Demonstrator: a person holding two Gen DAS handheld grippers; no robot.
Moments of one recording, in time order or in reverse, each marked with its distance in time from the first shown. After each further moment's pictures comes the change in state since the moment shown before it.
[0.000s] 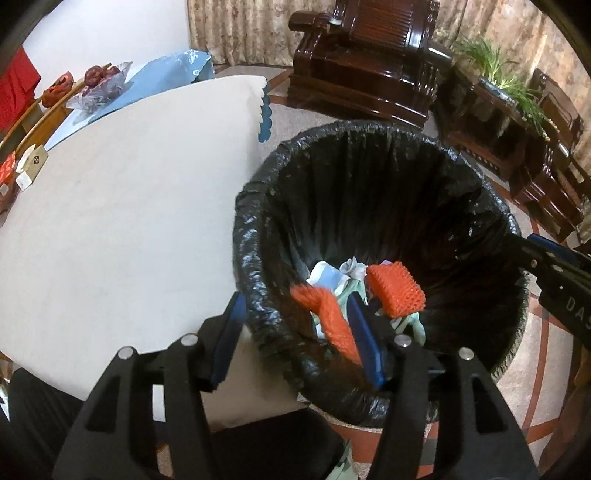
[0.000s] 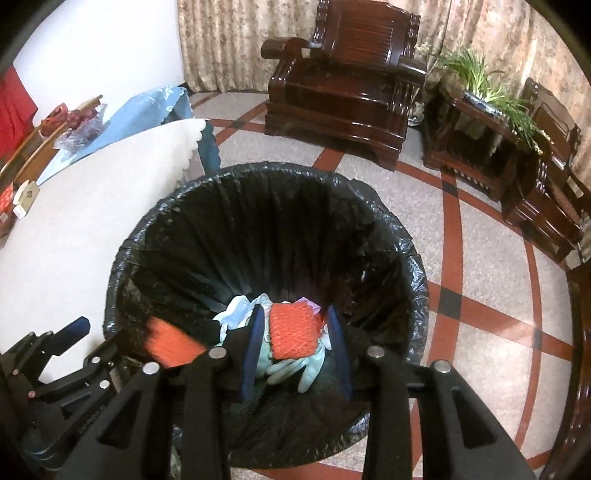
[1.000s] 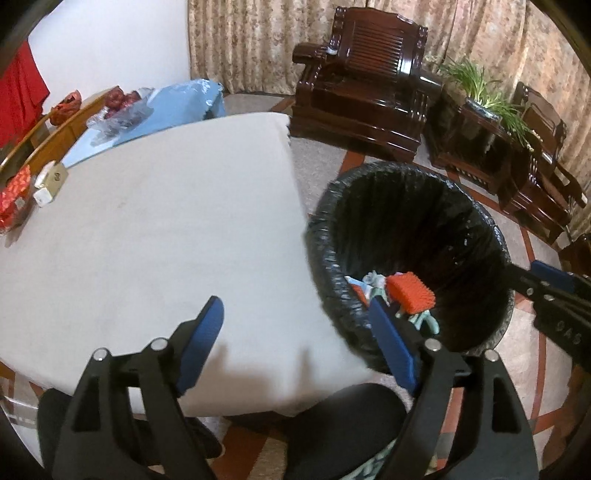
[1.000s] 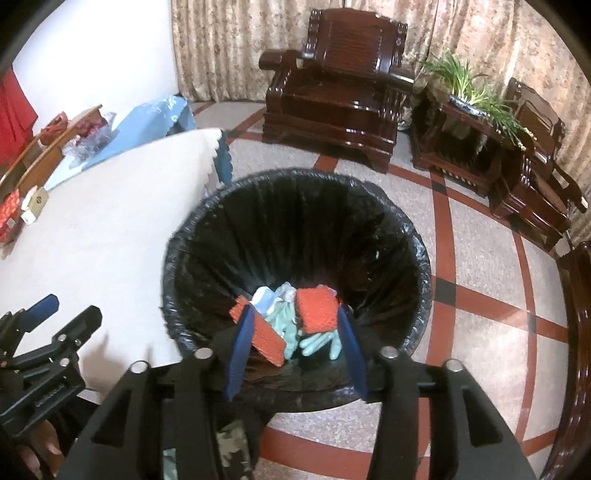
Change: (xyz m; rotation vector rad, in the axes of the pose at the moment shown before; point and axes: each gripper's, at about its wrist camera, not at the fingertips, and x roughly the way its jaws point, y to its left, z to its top) left arm -0.077 0.081 -0.013 0.026 -0.110 -0.025; right arm -0.067 0.055 -0.028 0.038 -0.046 -0.031
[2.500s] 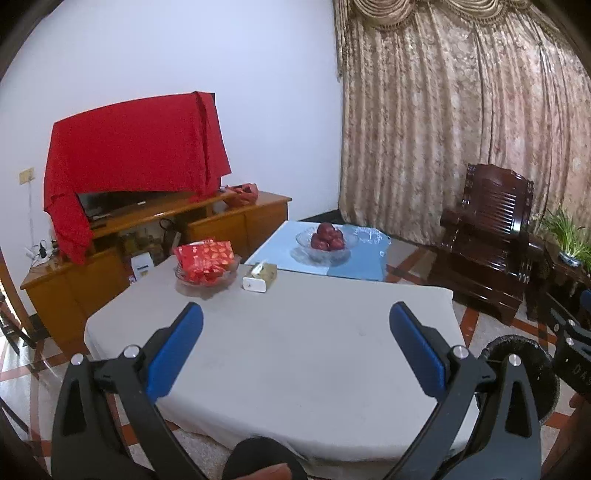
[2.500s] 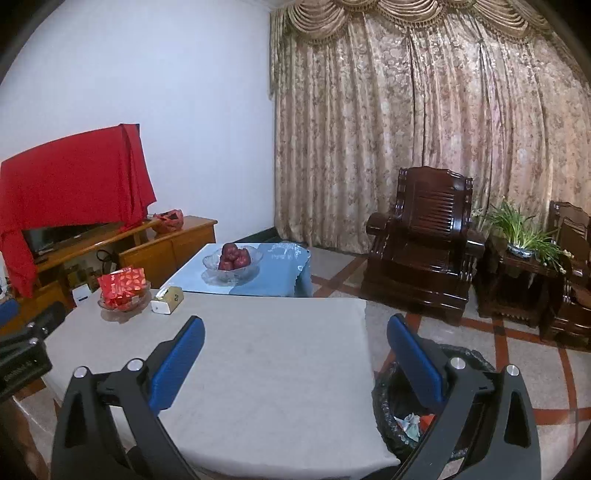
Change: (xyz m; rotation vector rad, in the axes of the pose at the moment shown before) left arm -0.332 0.241 -0.028 -0.269 -0.542 0.429; right arm -0.255 0.248 -0.005 -0.135 -0.591 0.254
